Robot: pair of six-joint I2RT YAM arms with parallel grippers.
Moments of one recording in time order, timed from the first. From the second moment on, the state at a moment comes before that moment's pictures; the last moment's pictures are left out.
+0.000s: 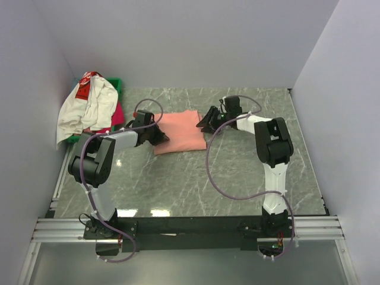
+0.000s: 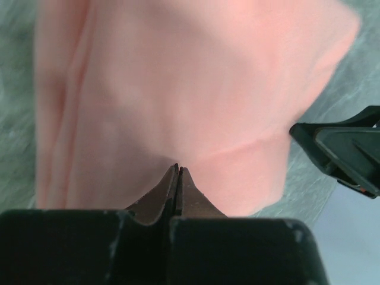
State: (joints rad) left arm -0.31 1.84 1.02 0.02 0.20 -0.98; right arm 0.25 2.19 1.43 -0.02 -0.66 0.82
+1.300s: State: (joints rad) left arm -0.56 1.96 1.20 -0.09 0.18 -0.92; right arm 0.30 2.21 1.58 -0.23 -0.45 0.59
